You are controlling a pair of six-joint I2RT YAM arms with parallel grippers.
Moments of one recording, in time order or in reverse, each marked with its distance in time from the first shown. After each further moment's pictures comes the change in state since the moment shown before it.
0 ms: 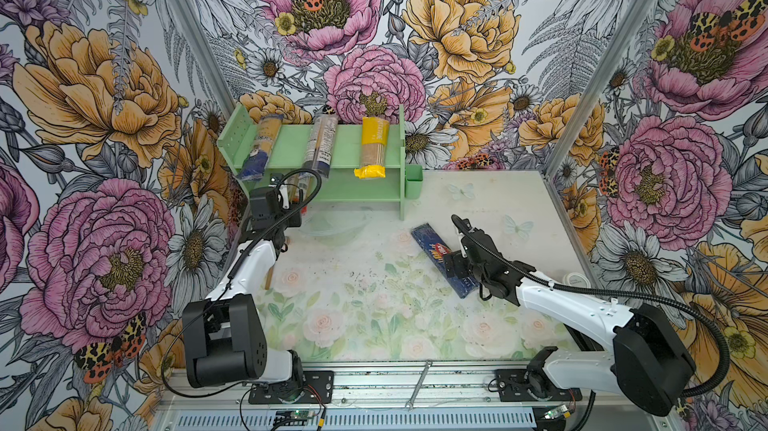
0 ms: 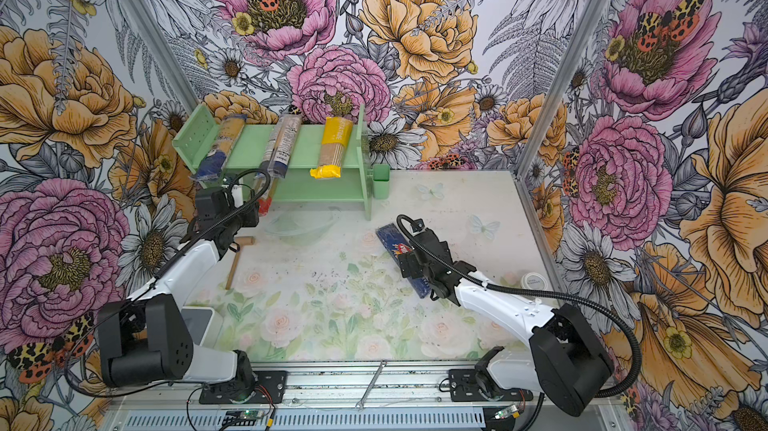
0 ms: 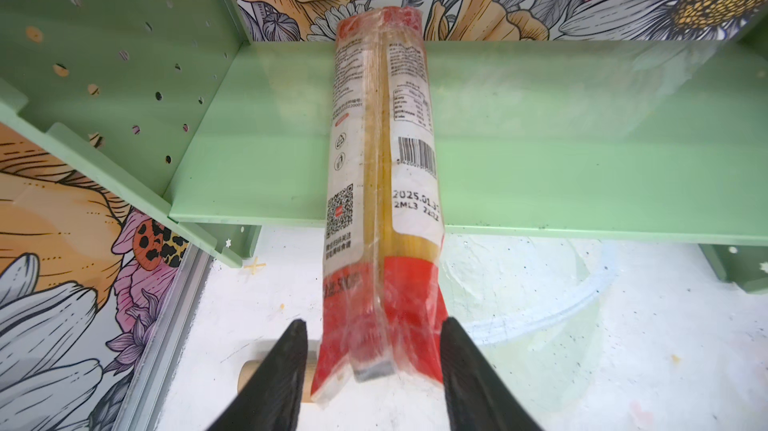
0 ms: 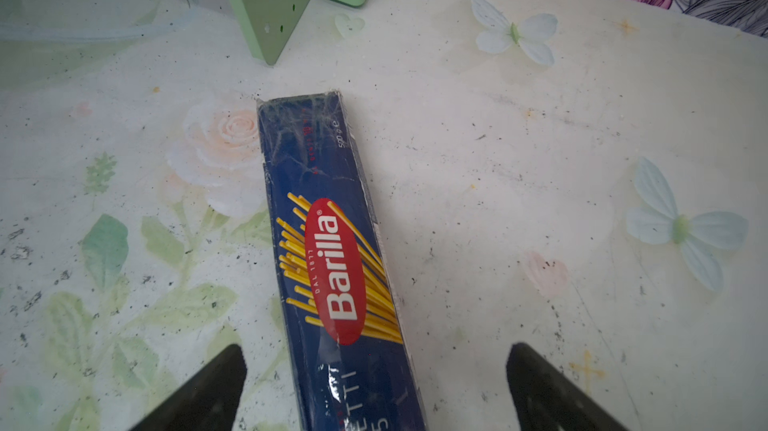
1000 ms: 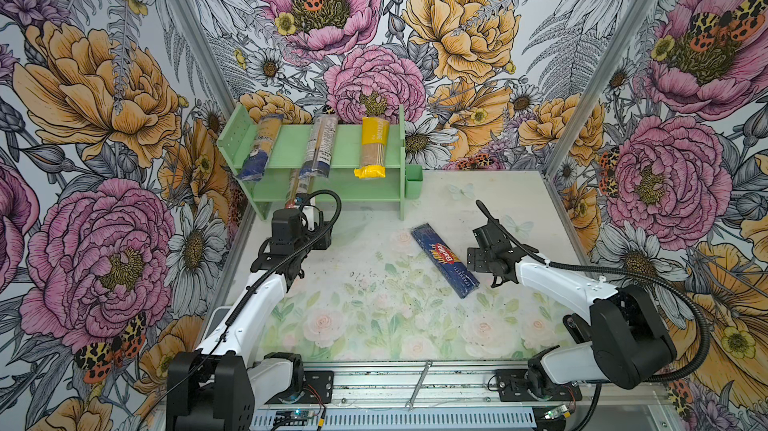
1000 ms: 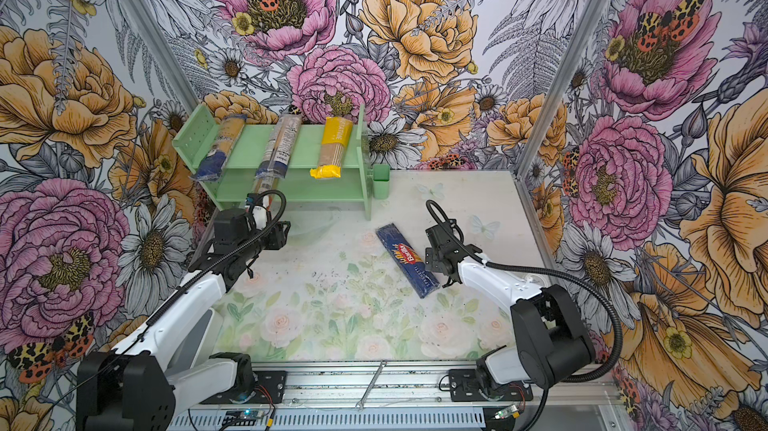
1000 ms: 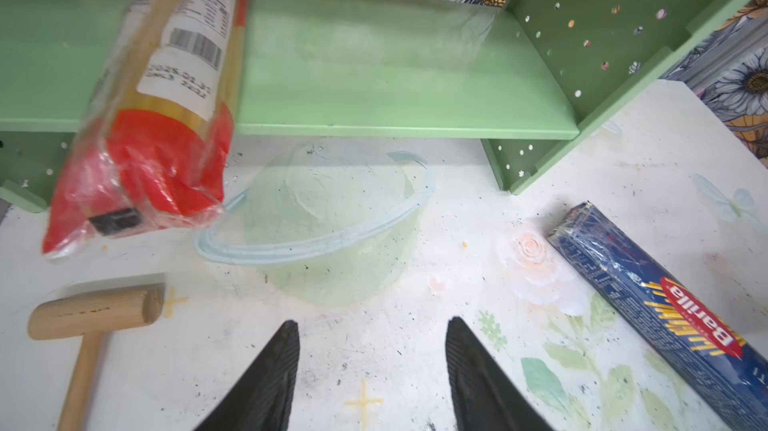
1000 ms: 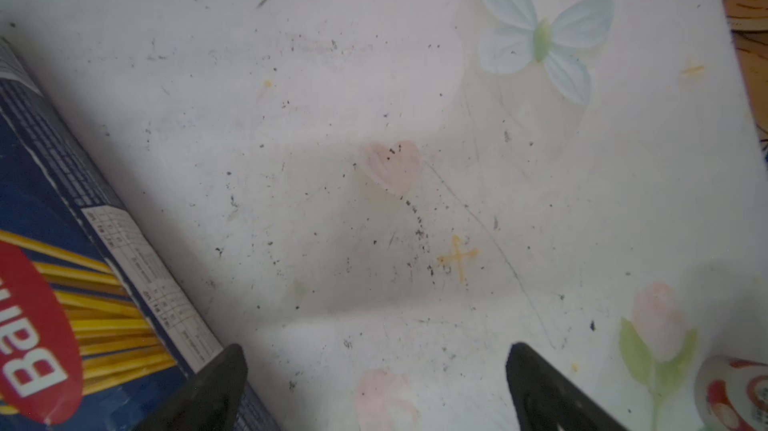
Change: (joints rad) left arm -0.238 -0.249 -0.211 -0.079 0.076 -0.198; right arm -0.202 0.167 0.081 -0.257 0.057 0.214
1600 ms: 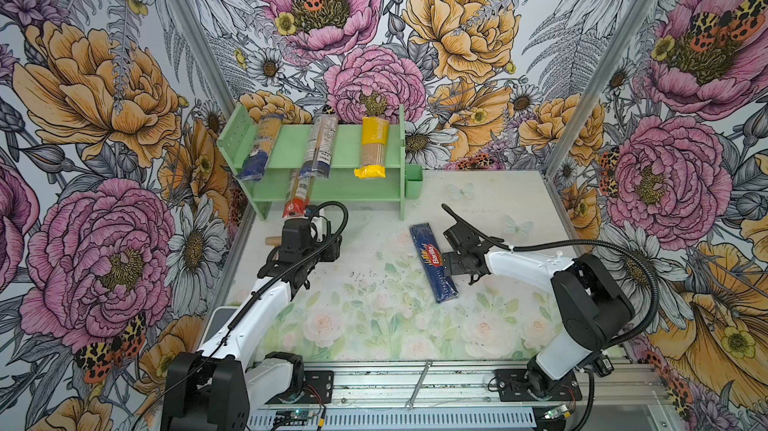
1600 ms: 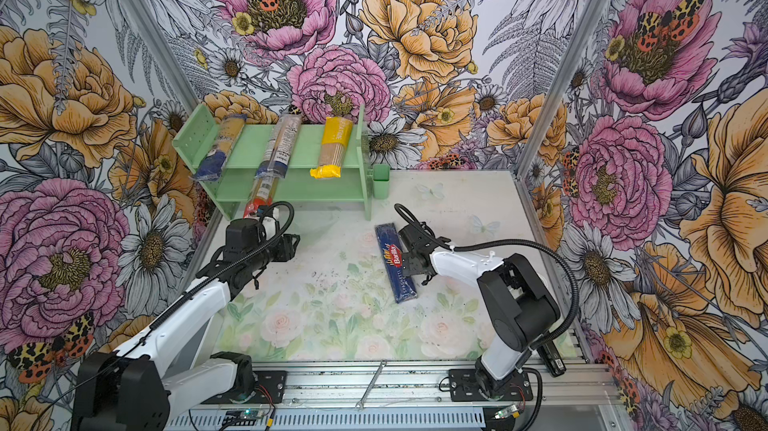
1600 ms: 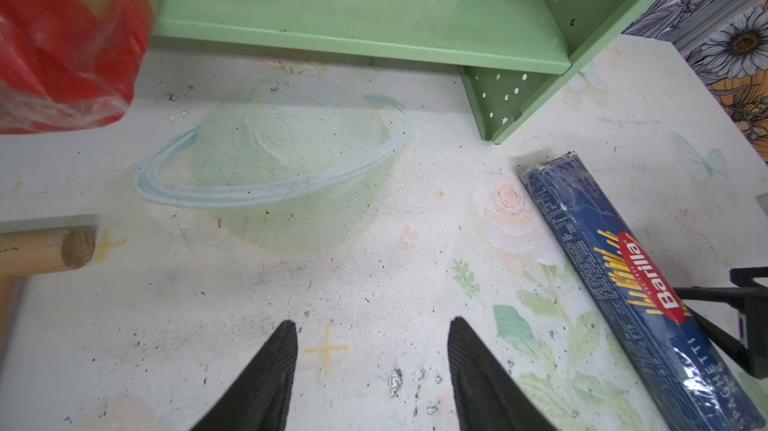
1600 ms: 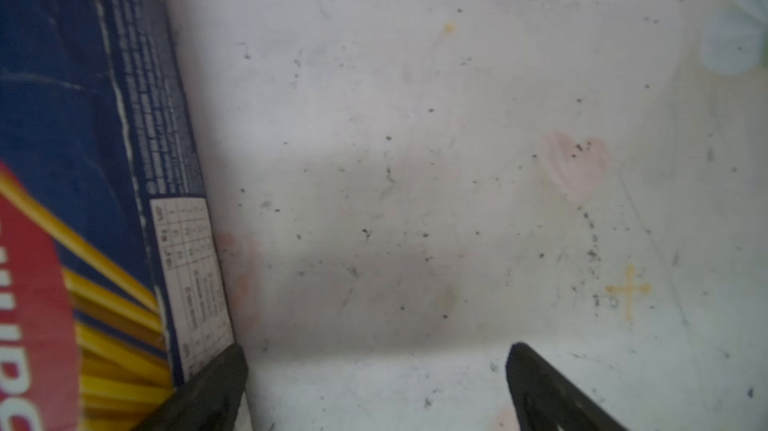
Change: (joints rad) left arm -0.054 -0.014 -0.060 -0.032 0.002 -0.060; right arm 0.180 0.237 0.171 -0.024 -0.062 0.003
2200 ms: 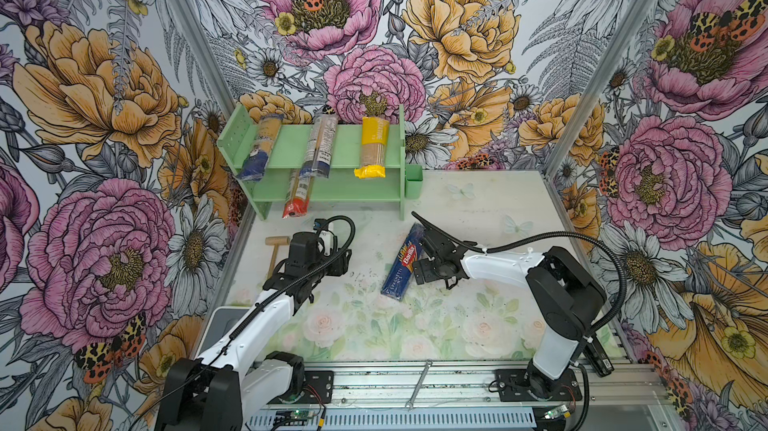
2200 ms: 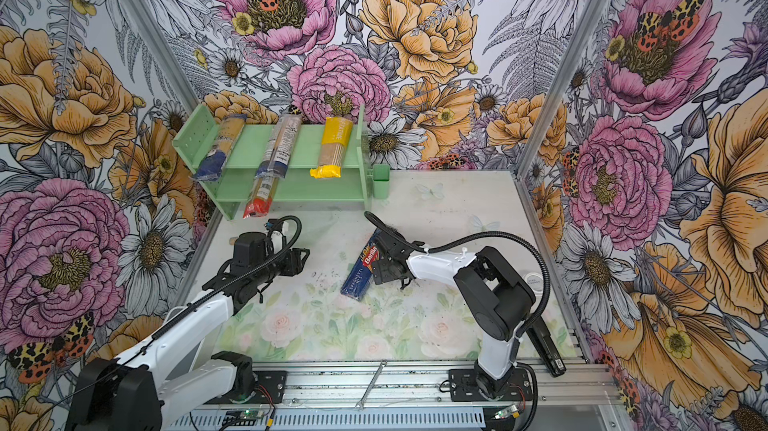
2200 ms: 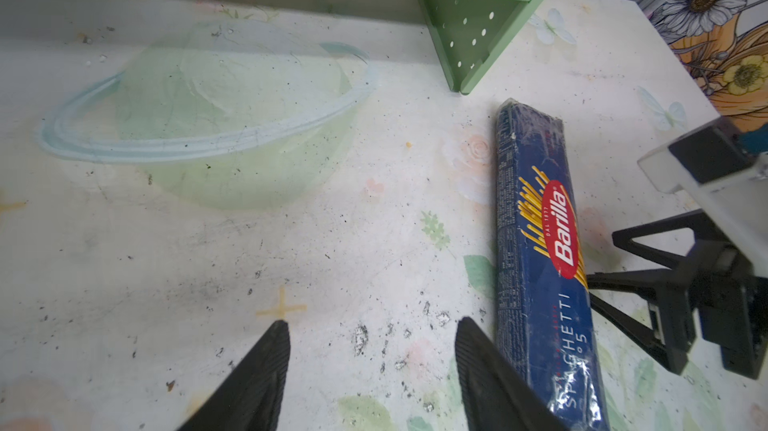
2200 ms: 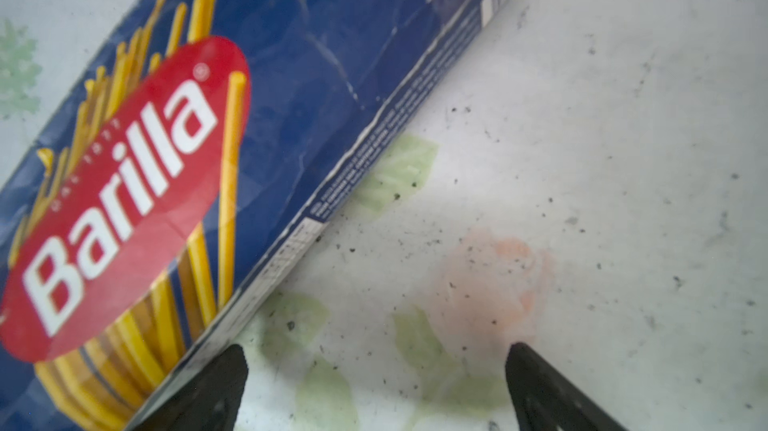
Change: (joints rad) left arm -0.091 -0.068 -0.139 0.061 0.038 -0.030; right arm 0.121 0.089 0.061 0.090 -0.160 0.006
